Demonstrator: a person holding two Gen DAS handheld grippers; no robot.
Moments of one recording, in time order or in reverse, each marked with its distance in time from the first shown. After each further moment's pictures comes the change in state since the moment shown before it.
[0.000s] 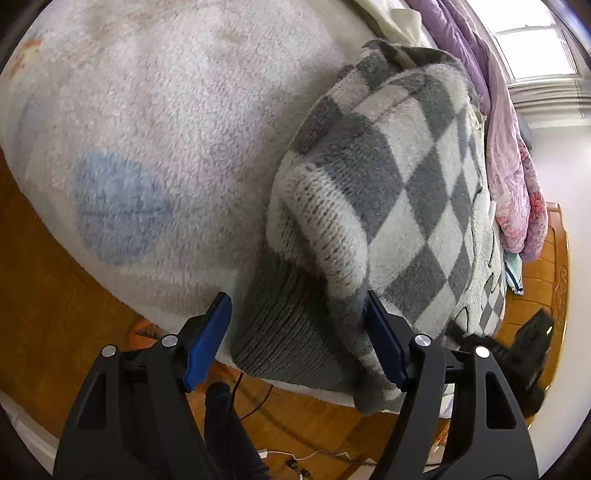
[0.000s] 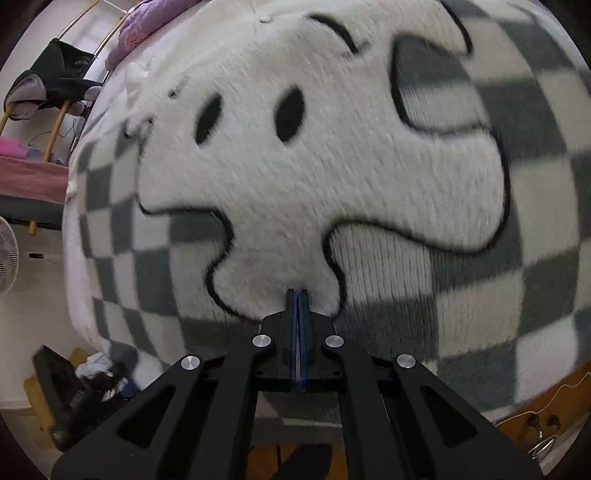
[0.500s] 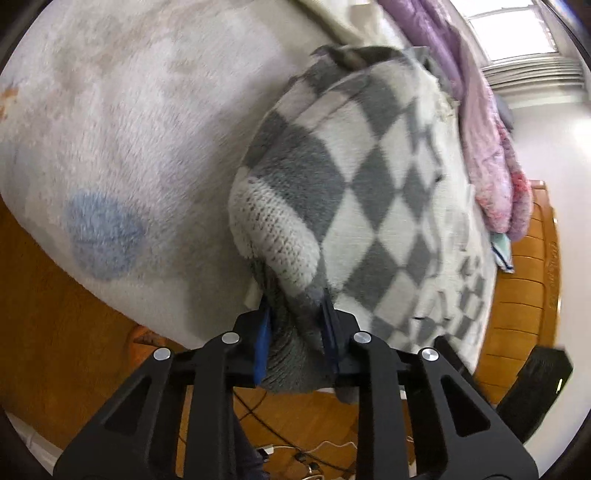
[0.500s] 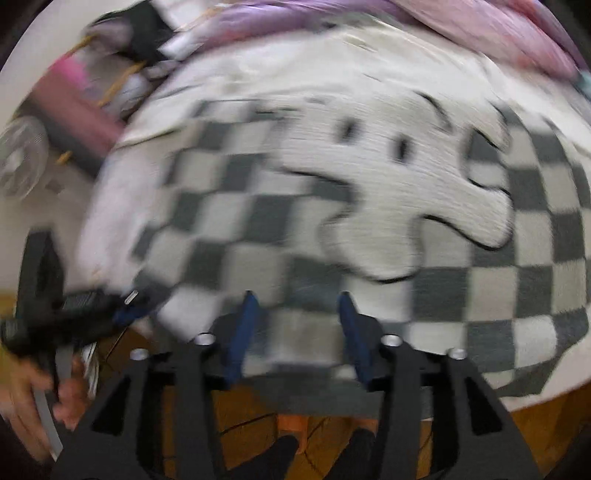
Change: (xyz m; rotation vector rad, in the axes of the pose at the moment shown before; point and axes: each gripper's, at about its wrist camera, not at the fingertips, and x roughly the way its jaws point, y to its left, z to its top) left arm -0.027 -0.045 0.004 0.098 0.014 -0.061; right arm -0.054 0.082 -0.085 -0.381 -0.197 0.035
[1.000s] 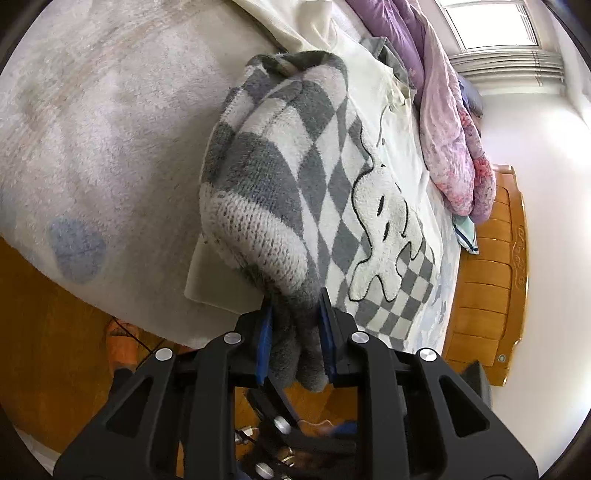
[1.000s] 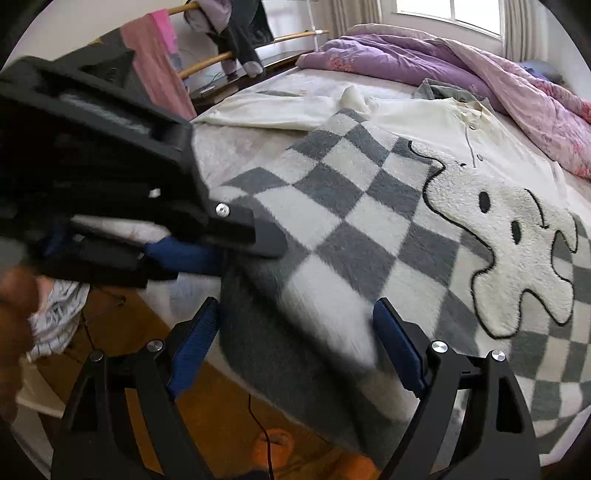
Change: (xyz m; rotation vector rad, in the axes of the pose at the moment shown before) left arm -0.030 -0.038 0.015 0.024 0.082 -0.123; right arm 0.037 0.094 -0.022 -0.279 -0.154 0.003
